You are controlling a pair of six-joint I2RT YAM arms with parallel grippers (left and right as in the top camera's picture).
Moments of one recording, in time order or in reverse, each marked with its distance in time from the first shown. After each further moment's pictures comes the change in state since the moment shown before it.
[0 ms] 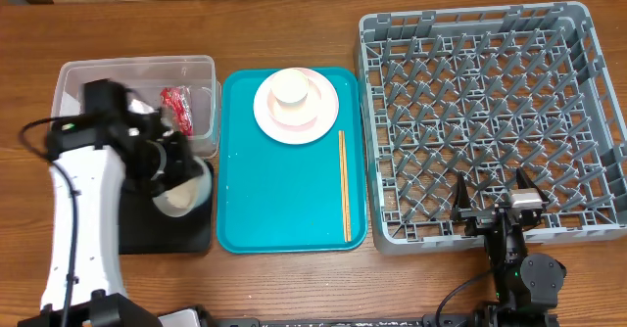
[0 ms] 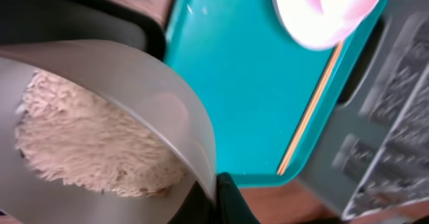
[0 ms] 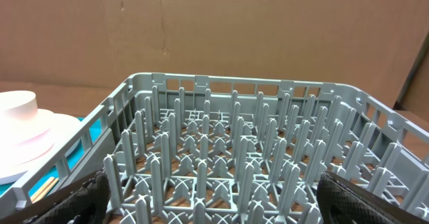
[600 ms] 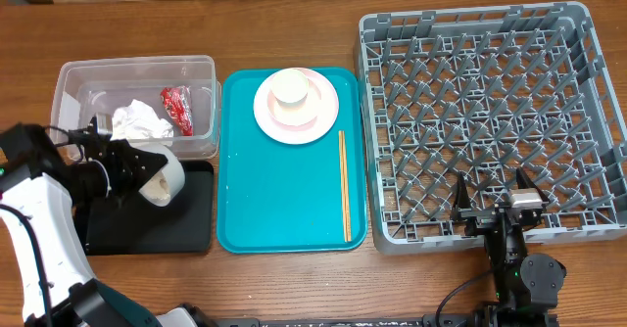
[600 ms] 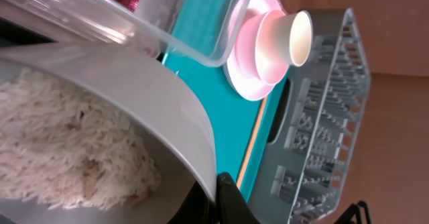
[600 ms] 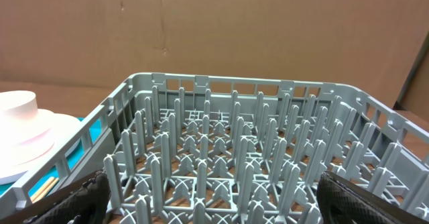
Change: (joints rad) left arm 0.329 -0.002 -0.121 0.140 0.370 0.161; right arm 0.000 0.000 0.000 0.000 0.000 0.000
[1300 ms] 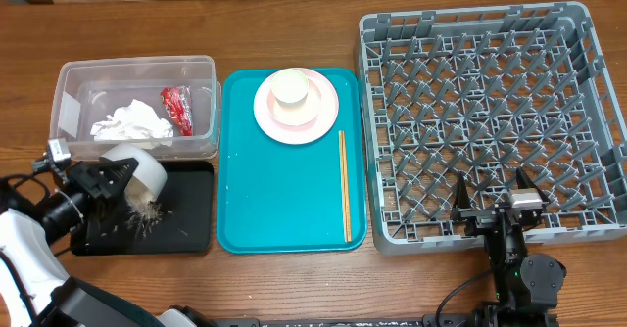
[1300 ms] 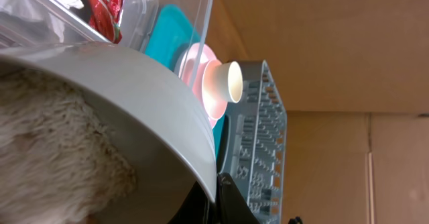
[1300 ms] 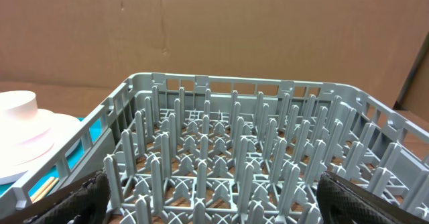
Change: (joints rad) left arm 0.275 0.000 -0.101 0.006 0.332 0.161; right arm 0.000 0.000 0.000 0.000 0.000 0.000
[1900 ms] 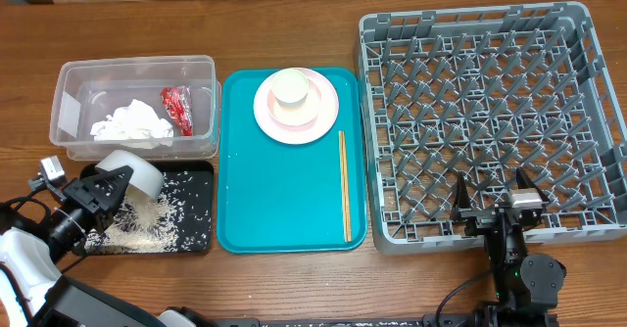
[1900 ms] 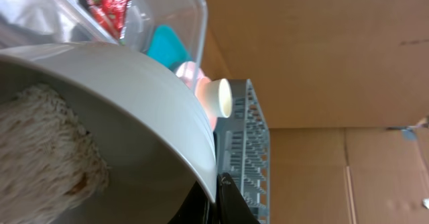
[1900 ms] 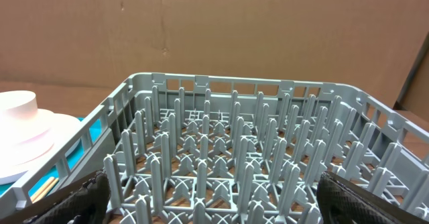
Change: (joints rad) left arm 0.084 0.000 -0.117 0.101 0.117 0.028; right arm 0.000 0.000 0.000 0.000 0.000 0.000
